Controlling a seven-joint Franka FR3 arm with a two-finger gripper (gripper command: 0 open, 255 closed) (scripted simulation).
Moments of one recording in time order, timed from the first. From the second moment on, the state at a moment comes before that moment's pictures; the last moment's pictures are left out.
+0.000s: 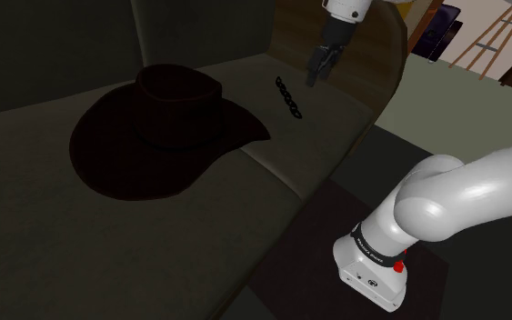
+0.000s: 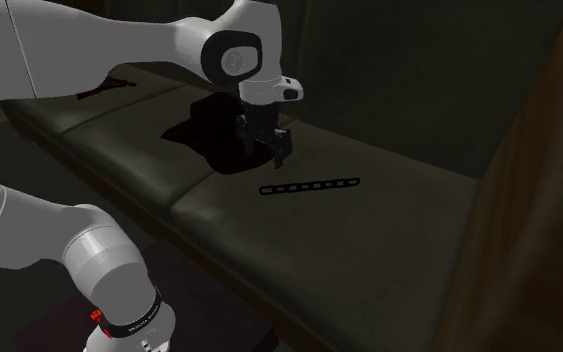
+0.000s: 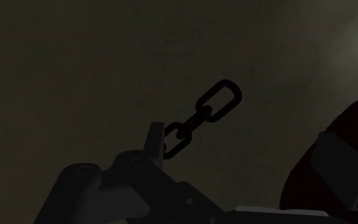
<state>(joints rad) -0.03 -0.54 -0.15 -2.30 -0.07 1.77 -0.23</state>
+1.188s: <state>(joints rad) -0.02 -0.05 -0.34 -2.09 0.15 2.05 -0.54</state>
